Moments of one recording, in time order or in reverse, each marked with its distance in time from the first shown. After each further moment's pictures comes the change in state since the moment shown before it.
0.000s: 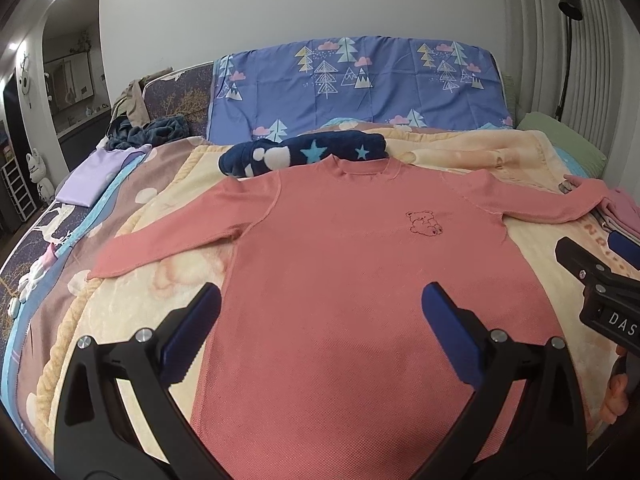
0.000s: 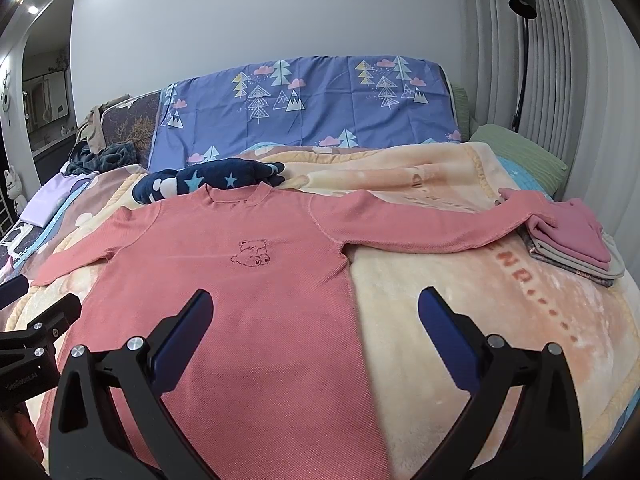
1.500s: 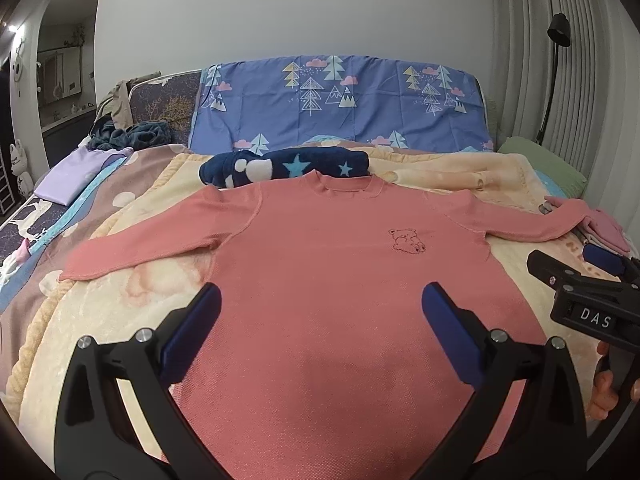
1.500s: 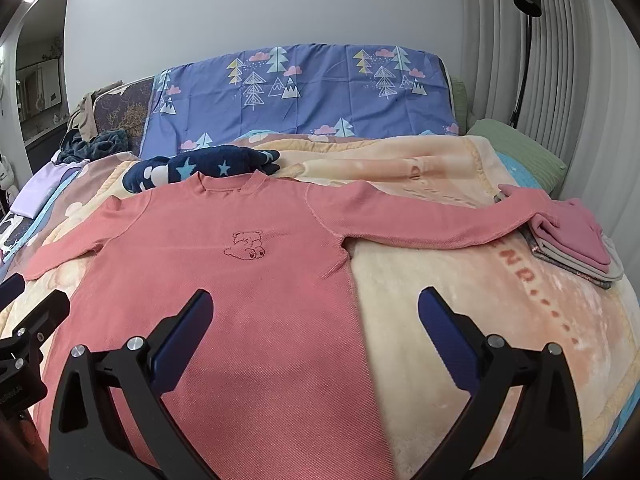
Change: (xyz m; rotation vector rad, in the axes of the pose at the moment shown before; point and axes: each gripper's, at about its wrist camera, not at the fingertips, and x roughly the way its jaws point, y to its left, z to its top) left arm 0.009 0.008 -0.006 -0.039 -0.077 -0.103; right arm 0.018 0.012 0.002 -0.018 0.046 -0.030
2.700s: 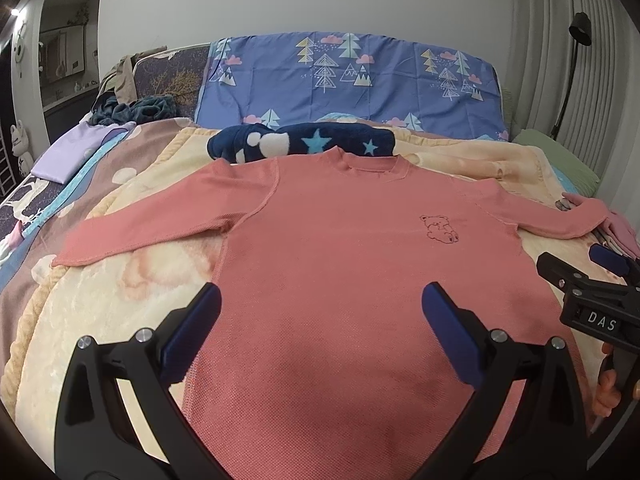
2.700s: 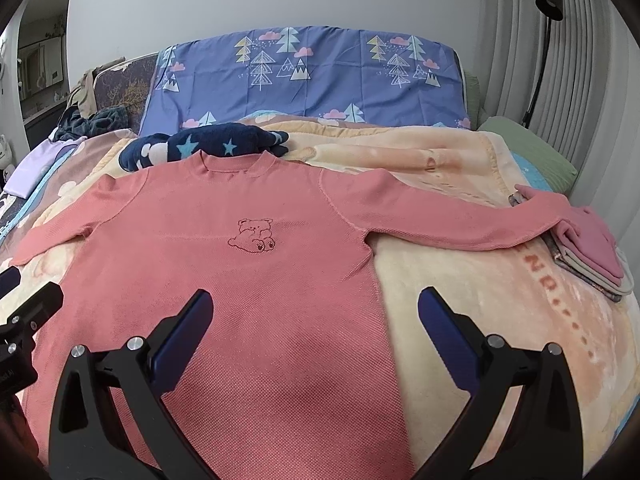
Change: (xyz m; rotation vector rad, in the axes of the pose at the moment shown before) left arm 0.040 0.033 0.000 -0.046 0.081 0.011; right arm 0.042 0.026 0.005 -0.054 0.061 -0.010
